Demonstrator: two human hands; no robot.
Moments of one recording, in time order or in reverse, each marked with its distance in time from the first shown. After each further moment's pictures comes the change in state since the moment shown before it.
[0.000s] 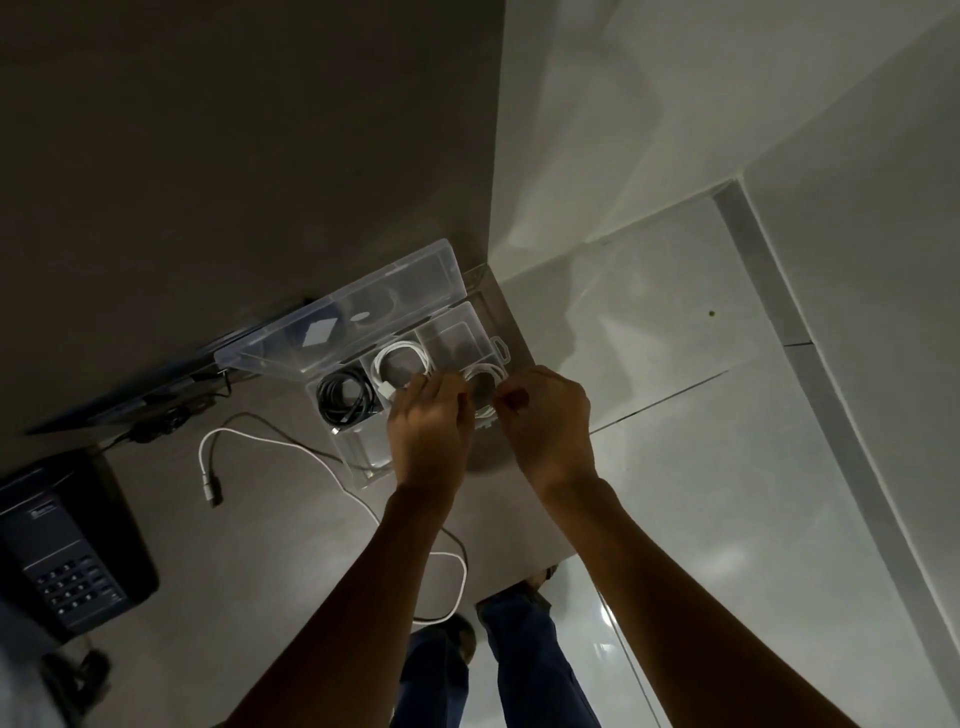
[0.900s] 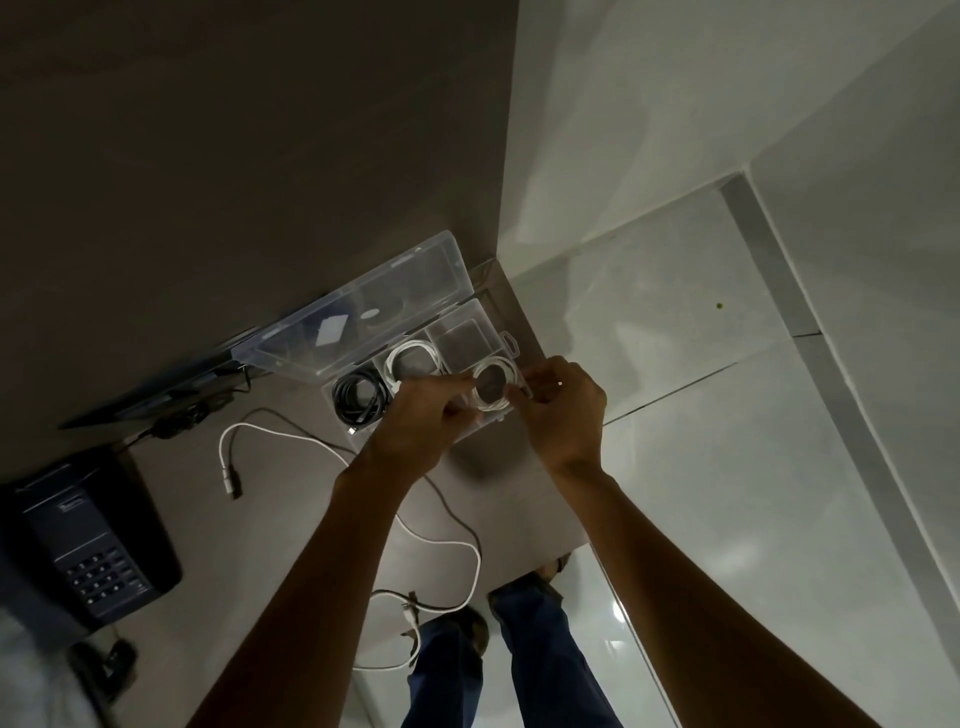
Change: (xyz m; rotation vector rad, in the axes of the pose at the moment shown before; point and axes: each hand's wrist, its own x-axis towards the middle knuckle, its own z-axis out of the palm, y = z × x) left_hand 0.029 -0.025 -0.046 -0.275 -0.621 -0.056; right_hand -0.003 0.011 0.010 0.175 0.124 0.219
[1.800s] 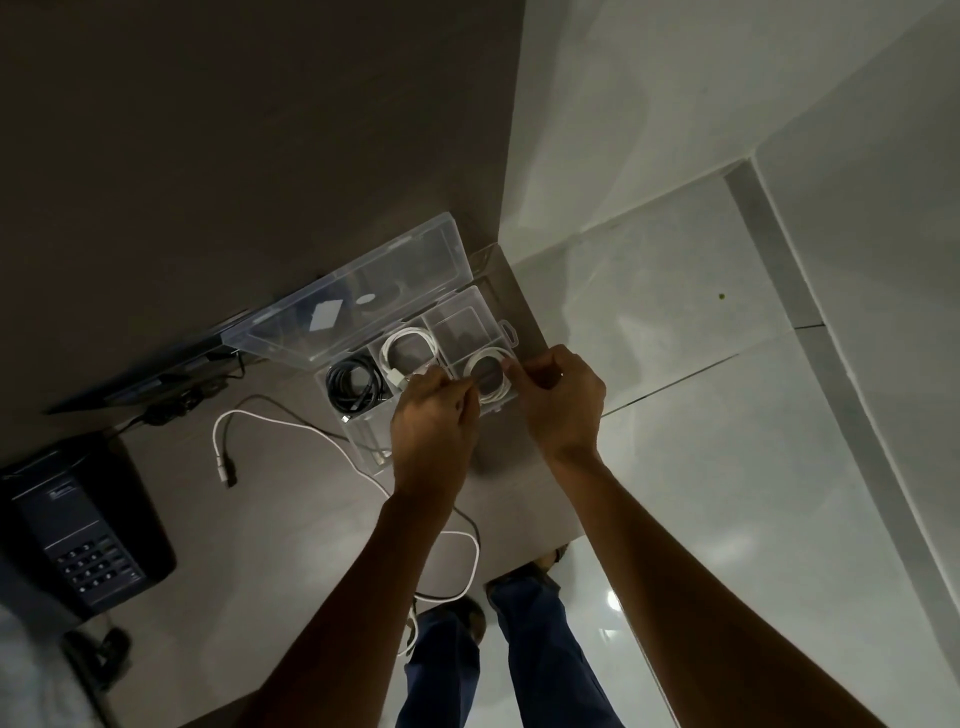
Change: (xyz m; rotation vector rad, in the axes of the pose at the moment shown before) left_hand -0.021 0.008 0.052 0.160 0.492 -0.007; right_hand -0.001 -0.003 0.007 0.004 0.022 0.091
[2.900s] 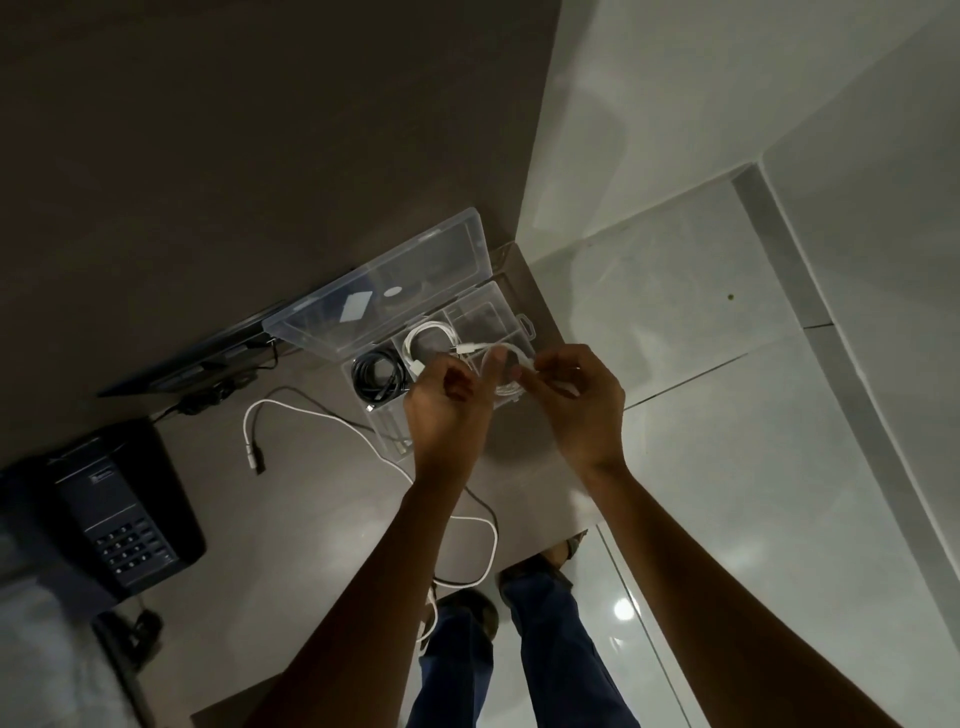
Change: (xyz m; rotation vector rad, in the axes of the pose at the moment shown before) left_hand 0.002 0.005 -0.007 -0.693 0.120 -0.363; right_hand -0.023 0.007 -0.015 0.268 0.000 -0.259
